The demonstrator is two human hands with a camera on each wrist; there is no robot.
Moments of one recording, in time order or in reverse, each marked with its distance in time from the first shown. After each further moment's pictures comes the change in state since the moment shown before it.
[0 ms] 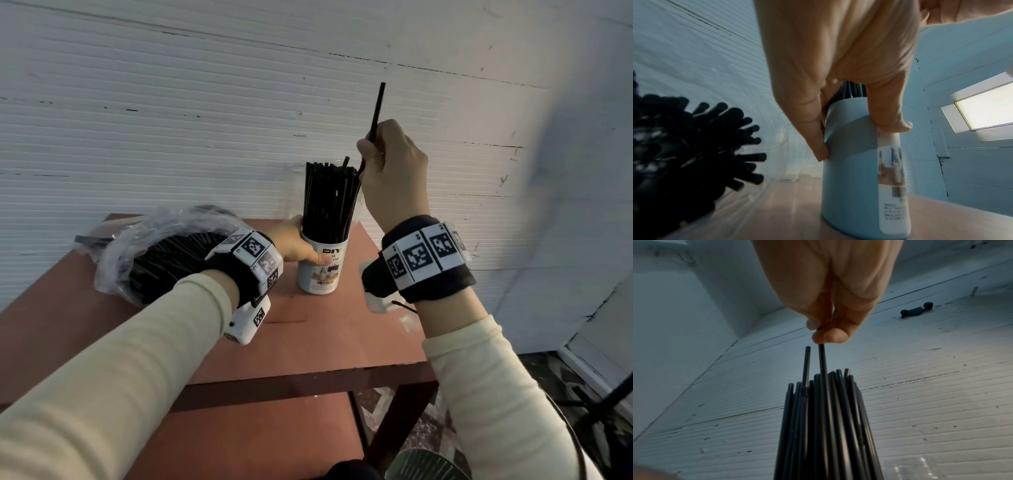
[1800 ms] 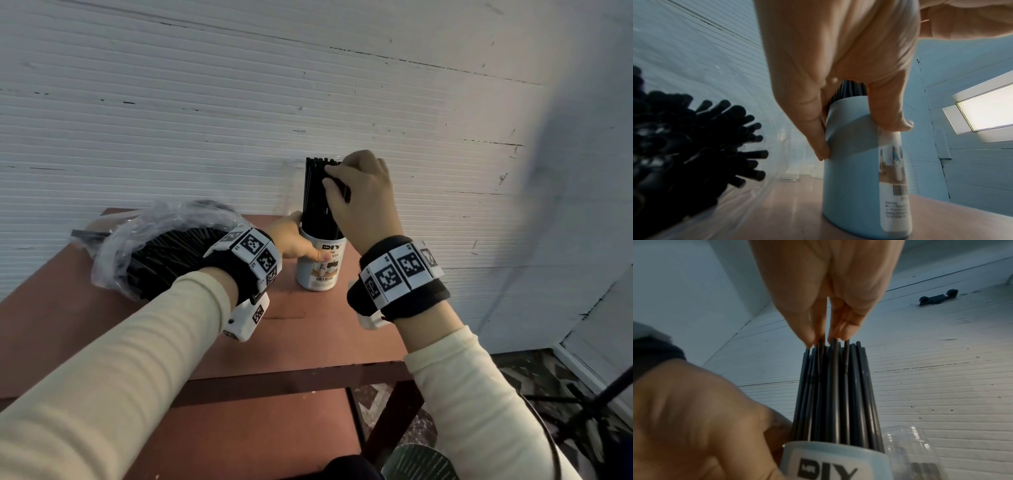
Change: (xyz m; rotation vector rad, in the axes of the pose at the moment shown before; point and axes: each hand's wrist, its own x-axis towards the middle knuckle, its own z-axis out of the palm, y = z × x) left_hand 0.006 -0.008 0.002 -0.051 0.017 -0.034; right_hand -0.034 0.003 0.028 -0.090 -0.057 -0.153
